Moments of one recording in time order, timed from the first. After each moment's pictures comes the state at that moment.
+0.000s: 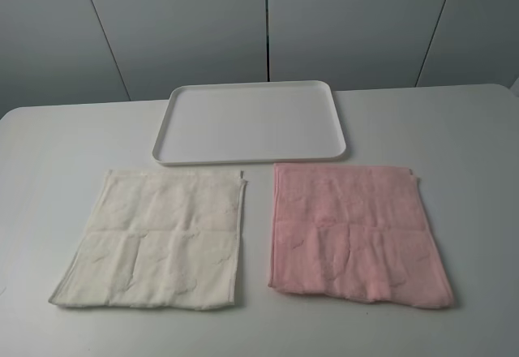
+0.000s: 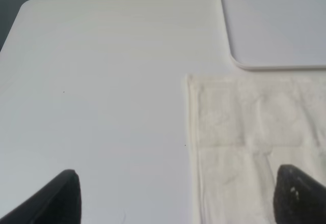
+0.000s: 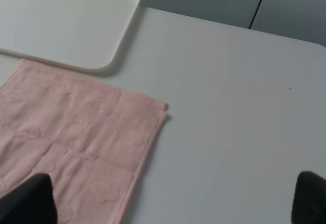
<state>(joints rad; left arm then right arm) 0.03 0.00 -0.51 -0.01 1.09 -0.02 0.03 0.00 -0.50 0.07 1.10 -0.23</state>
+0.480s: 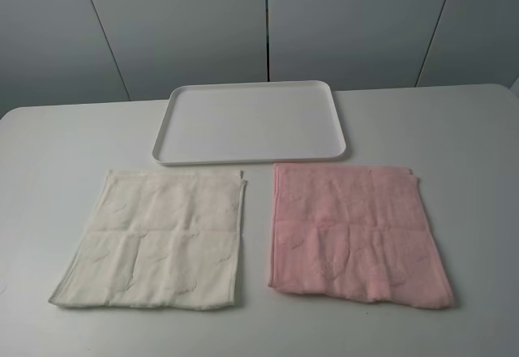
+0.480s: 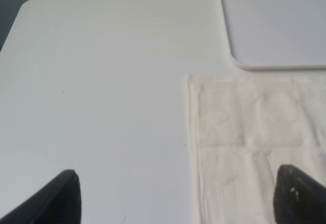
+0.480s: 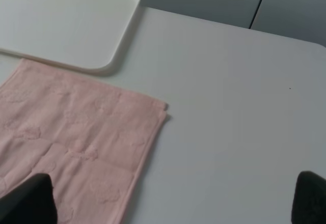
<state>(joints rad) 0.03 0.00 -0.51 -0.01 1.09 -0.02 0.03 0.00 -0.50 0.07 1.10 -0.23</state>
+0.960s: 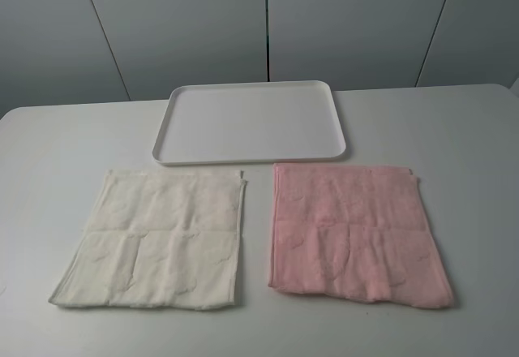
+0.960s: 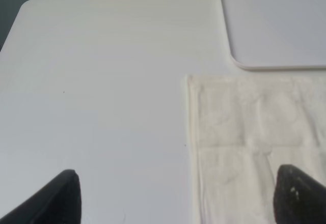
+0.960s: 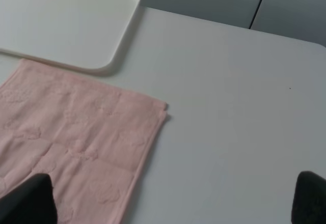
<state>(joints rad) 0.03 0.00 -0.51 -0.01 1.09 -0.02 0.03 0.00 -0.50 0.07 1.10 -0.23</state>
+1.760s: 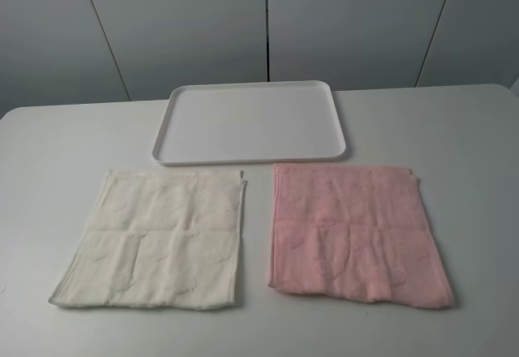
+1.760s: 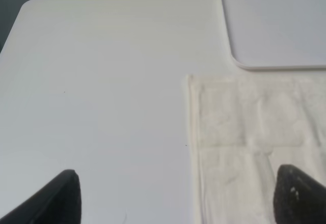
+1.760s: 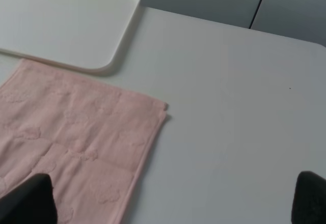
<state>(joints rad) 0.03 0.00 -0.51 -0.01 1.09 -0.02 0.03 0.00 -0.50 0.07 1.10 -0.23</state>
